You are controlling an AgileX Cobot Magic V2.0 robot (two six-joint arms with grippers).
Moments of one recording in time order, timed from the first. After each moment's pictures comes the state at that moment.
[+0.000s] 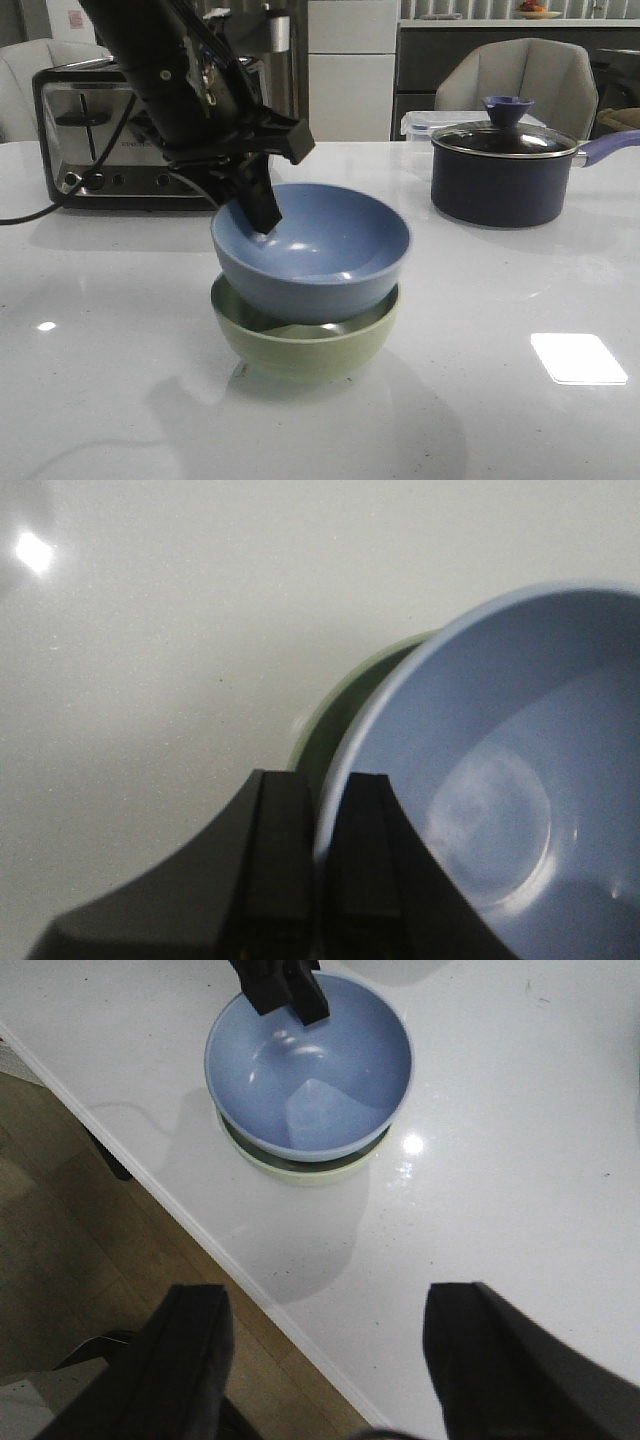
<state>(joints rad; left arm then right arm) -0.57 1.84 -1.37 -0.20 0.75 0.21 0.61 0.74 -0.75 0.11 0.77 -0.13</state>
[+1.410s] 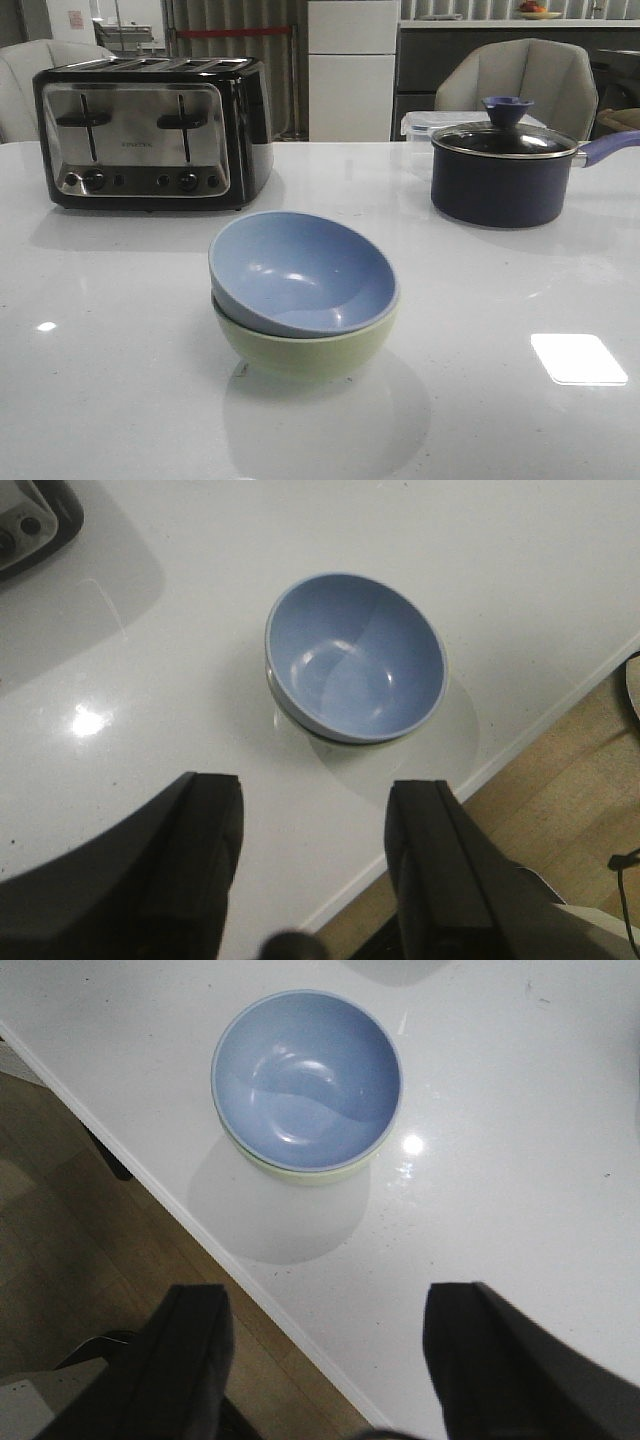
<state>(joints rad) -0.57 0.97 -0.99 -0.17 0.88 0.21 0.61 0.74 -0.75 0.11 0.77 -0.13</state>
